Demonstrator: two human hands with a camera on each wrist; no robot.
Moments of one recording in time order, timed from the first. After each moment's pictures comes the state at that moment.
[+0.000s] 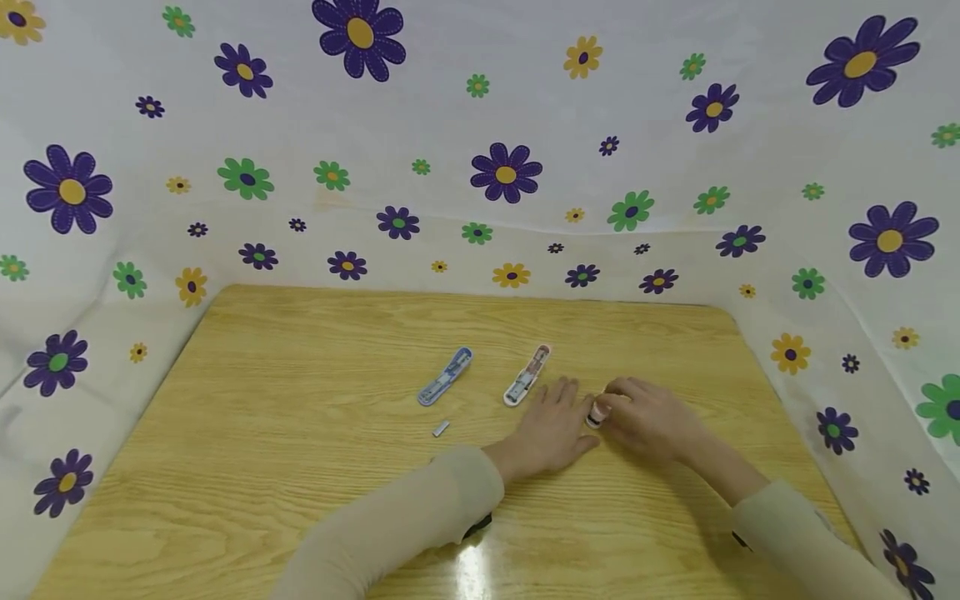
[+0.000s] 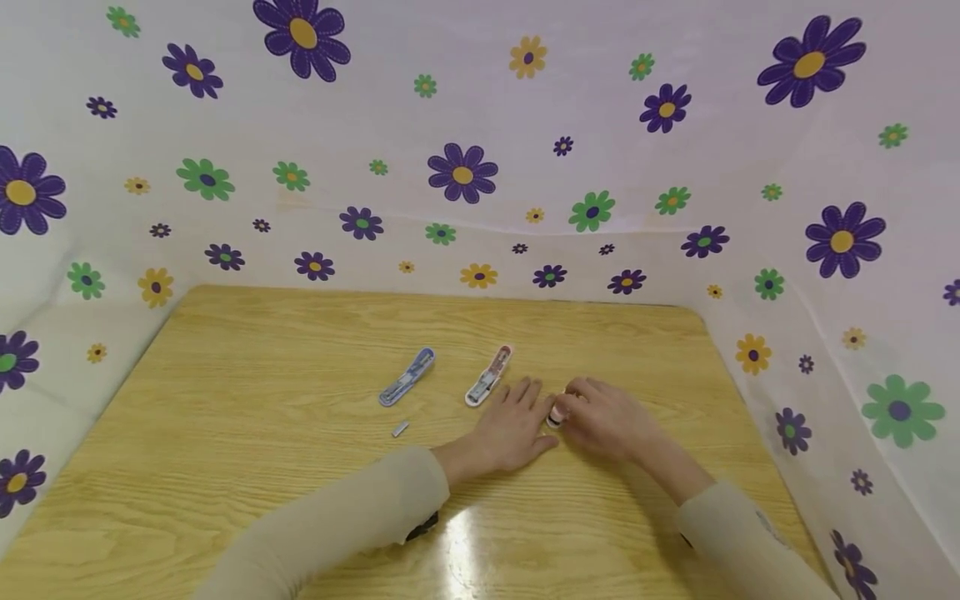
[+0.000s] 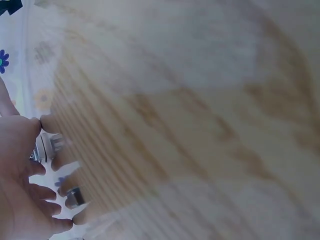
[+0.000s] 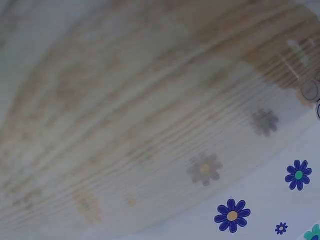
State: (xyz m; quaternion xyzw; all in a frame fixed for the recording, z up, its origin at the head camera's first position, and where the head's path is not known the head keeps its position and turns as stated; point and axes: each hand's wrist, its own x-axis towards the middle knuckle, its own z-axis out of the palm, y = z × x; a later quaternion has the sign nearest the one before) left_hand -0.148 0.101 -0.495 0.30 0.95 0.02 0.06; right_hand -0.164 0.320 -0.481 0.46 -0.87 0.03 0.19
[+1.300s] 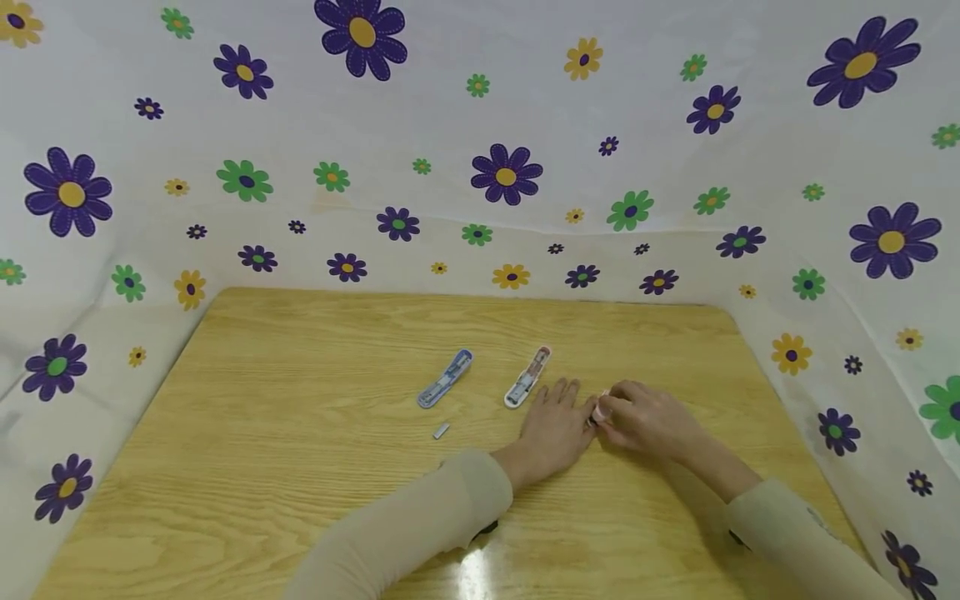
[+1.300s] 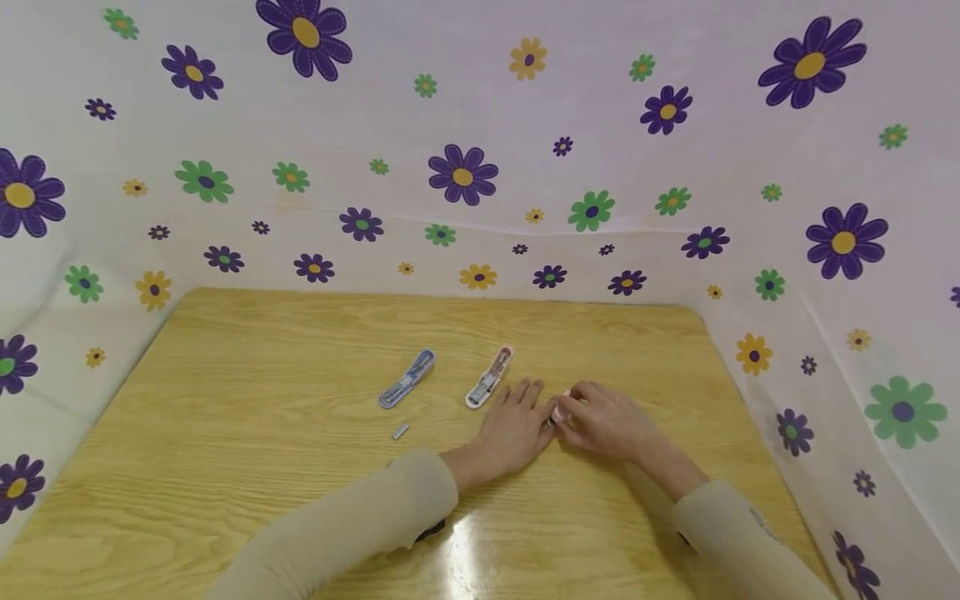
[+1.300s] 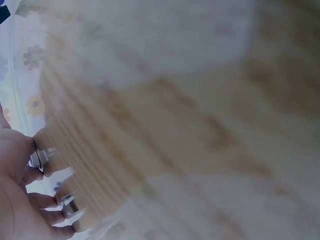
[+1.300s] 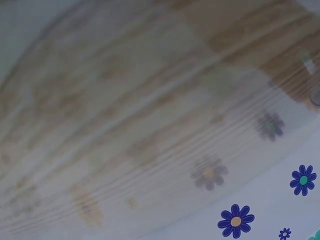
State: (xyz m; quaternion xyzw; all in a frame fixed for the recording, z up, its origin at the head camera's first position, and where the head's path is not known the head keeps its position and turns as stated) left_hand -0.150 0.111 -0.503 0.27 0.96 0.00 0.04; right_hand -0.169 0.319 -0.494 0.47 -0.84 0.05 0.27
